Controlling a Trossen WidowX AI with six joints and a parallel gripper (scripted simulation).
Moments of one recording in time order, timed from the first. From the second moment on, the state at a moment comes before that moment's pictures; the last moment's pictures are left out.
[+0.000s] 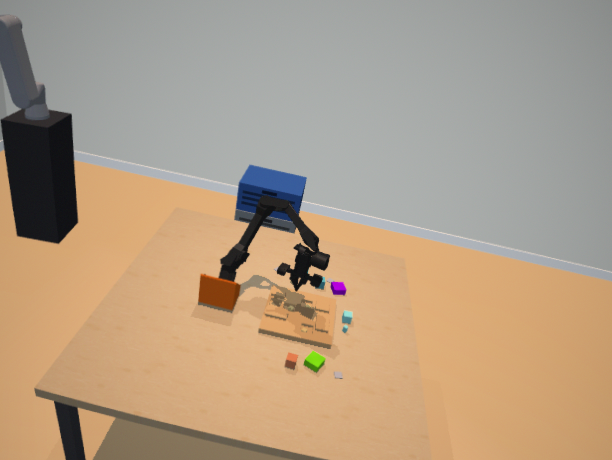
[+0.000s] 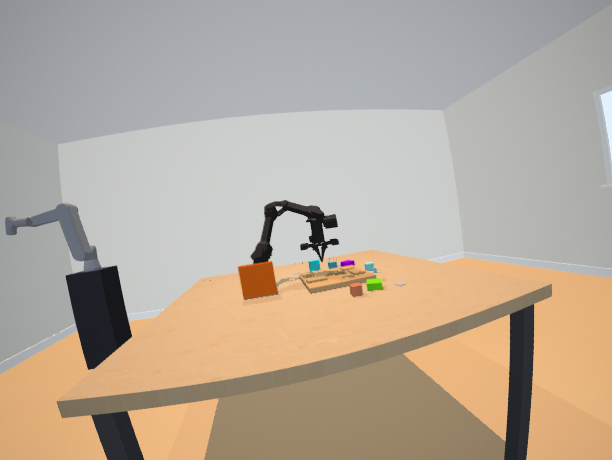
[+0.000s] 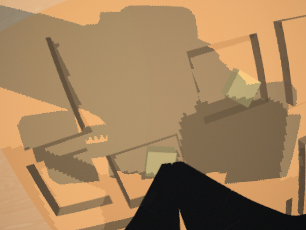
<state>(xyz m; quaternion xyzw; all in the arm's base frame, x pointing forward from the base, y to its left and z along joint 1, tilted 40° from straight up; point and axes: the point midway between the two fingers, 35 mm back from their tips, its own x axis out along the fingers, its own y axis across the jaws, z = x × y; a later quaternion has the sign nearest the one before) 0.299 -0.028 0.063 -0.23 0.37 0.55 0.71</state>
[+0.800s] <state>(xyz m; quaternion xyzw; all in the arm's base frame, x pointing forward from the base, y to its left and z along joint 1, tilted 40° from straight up) 0.295 -0.035 0.016 -0.12 0.44 0.50 0.74</state>
